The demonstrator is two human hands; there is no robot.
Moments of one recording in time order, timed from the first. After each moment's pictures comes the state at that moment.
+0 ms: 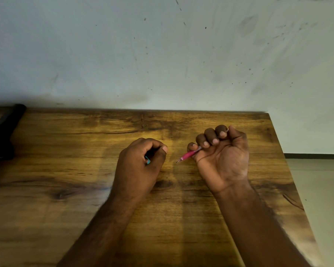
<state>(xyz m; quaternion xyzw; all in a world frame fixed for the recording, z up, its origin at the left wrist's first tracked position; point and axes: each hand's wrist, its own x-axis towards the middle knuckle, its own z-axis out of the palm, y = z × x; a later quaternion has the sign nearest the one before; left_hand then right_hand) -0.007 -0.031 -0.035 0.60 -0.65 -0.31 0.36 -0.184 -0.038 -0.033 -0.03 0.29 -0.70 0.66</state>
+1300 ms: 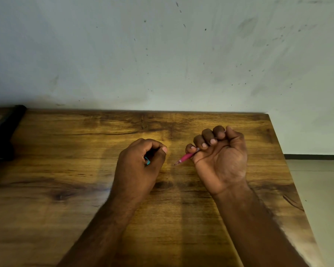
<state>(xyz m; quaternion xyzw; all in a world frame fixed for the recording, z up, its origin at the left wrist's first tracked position) -0.008 -0.031 -0.034 0.60 -0.65 -0.31 0.36 -0.180 -0.037 -0.030 -0.03 0.28 -0.69 0.66</state>
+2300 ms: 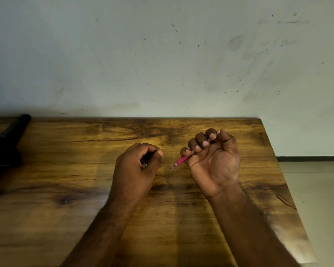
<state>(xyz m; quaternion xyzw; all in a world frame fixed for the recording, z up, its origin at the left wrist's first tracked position) -0.004 -0.030 -0.029 0.60 -0.65 -0.30 0.36 -0.175 -0.034 -0.023 -0.04 0.27 -0.69 0.67</state>
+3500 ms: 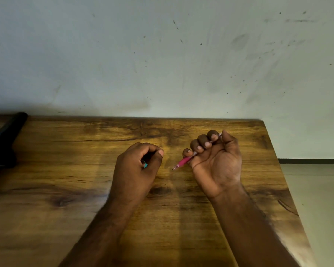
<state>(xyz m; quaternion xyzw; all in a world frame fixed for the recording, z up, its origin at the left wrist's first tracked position) -0.006 -0.036 -0.031 0.60 -0.65 -0.30 0.36 -0.181 -0.041 -0.027 -0.03 0.29 -0.69 0.66</state>
